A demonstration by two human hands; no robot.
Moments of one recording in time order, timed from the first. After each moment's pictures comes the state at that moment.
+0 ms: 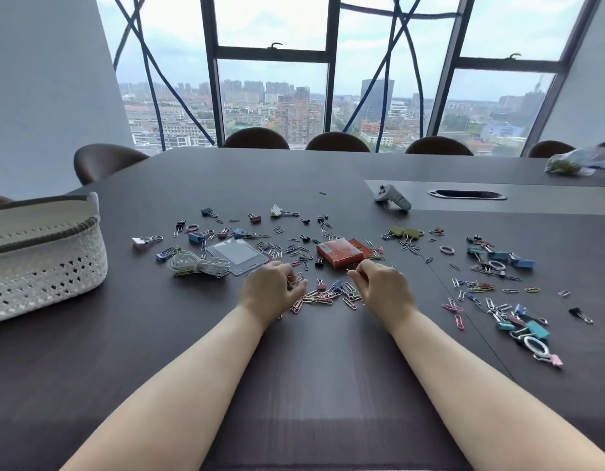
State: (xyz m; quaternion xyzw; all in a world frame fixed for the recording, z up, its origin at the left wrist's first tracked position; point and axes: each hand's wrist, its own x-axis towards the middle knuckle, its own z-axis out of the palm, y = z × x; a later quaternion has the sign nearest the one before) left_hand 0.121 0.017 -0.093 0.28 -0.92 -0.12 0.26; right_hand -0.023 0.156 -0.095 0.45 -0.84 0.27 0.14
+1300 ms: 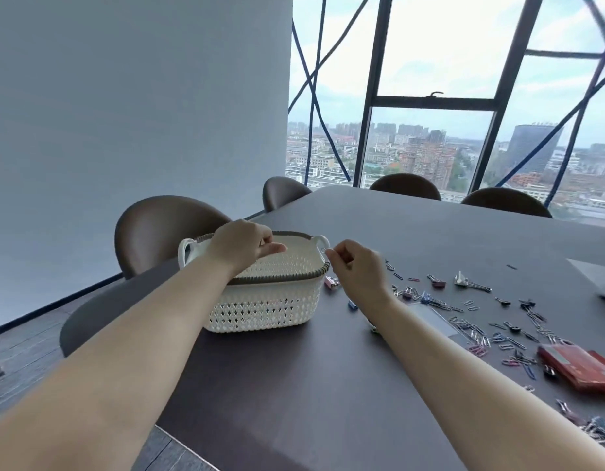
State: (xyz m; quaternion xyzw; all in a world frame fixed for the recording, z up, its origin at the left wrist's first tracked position) left_hand 0.407 -0.210 0.024 0.40 -0.87 0.07 0.26; right_hand 0.214 -0.117 -0.008 0.60 -0.64 0.49 -0.02
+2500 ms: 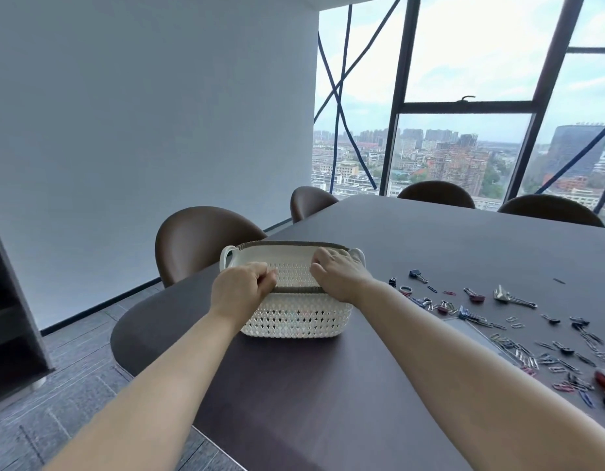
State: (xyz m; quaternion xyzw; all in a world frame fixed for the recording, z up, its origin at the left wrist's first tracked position) left_hand 0.452 -0.190 -0.029 0.46 -0.79 0.04 0.40; right_hand 0.263 -0.170 0.007 0.74 -0.65 0.17 -0.01
